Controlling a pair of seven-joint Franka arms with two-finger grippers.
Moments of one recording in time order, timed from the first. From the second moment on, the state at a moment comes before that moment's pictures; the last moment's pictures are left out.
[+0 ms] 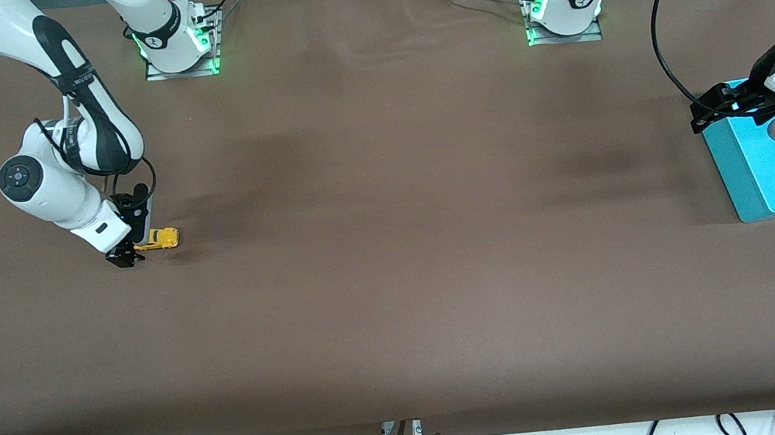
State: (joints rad) left arm 0.04 0.03 -0.04 -1.67 0.02 1.68 -0.05; right arm 0.02 0.32 -0.07 -2.28 -0.01 2.63 -1.59
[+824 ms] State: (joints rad) left arm 0.04 0.03 -0.07 -1.67 0.02 1.68 -0.05; right arm 0.02 0.32 -0.07 -2.39 -0.01 2.79 -1.62
